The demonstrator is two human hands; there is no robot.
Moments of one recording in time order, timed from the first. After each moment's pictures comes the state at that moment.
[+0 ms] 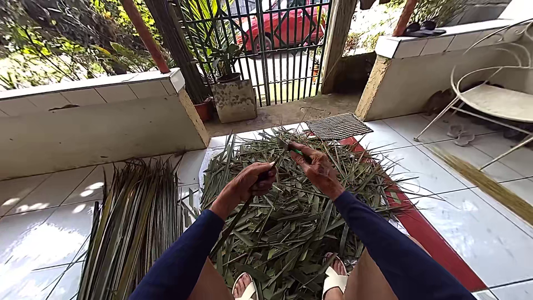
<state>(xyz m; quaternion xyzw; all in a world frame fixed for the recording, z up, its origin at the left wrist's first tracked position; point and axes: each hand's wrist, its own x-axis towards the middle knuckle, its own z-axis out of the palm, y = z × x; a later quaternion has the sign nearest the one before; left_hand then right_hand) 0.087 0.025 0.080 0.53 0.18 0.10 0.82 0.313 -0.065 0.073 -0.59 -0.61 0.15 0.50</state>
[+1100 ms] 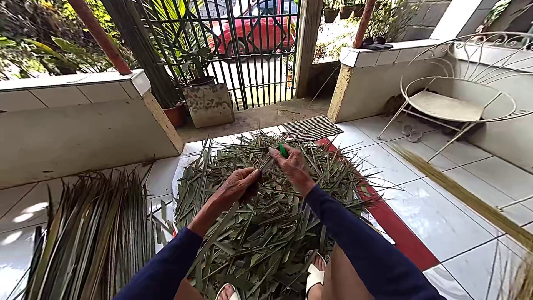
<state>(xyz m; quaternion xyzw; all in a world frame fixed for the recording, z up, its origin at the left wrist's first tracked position) 0.103 0.009 0.073 0.71 0.25 0.17 0.64 0.312 -0.057 0.075 -0.62 -0.51 0.22 0.56</state>
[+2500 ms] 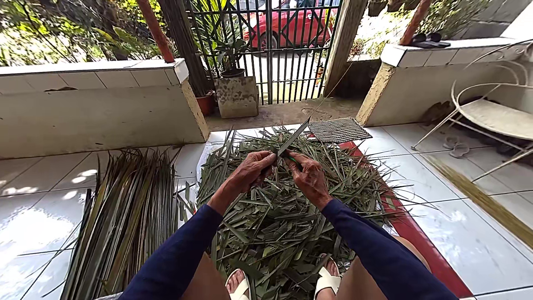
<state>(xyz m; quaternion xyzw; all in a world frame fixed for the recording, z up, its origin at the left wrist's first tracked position) 0.085 0.023 0.090 0.64 0.27 0.23 0.68 0.274 -0.067 0.056 -0.67 -0.60 0.03 0.43</state>
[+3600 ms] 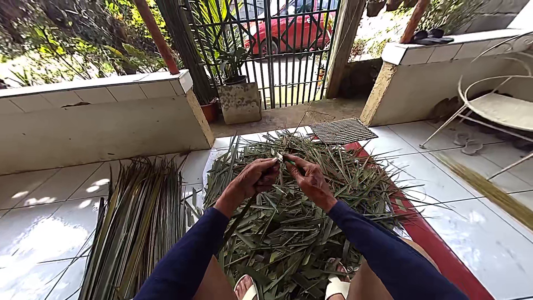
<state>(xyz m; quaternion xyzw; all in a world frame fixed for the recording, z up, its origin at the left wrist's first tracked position) 0.084 0.032 0.088 0.53 0.18 0.15 0.81 0.279 -0.062 0.056 -0.58 -0.62 0.17 0.50</state>
